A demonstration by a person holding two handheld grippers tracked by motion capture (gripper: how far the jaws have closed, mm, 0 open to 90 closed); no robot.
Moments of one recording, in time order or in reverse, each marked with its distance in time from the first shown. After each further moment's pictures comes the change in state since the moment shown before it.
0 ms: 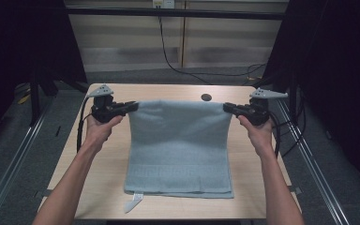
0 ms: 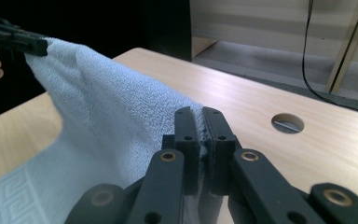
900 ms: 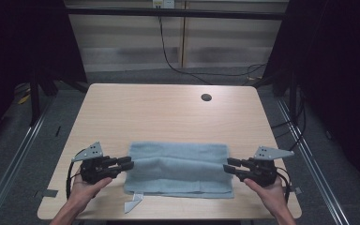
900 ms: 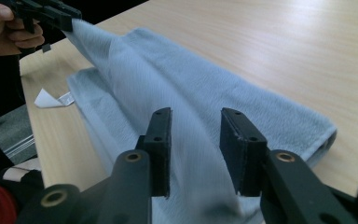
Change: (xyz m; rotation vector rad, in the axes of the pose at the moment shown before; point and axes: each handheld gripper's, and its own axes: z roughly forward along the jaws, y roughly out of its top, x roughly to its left) left arm -0.072 -0.118 -0.064 0.052 -0.182 -0.026; right arm 0.081 -0.112 -0.069 0.129 0.145 -0.027
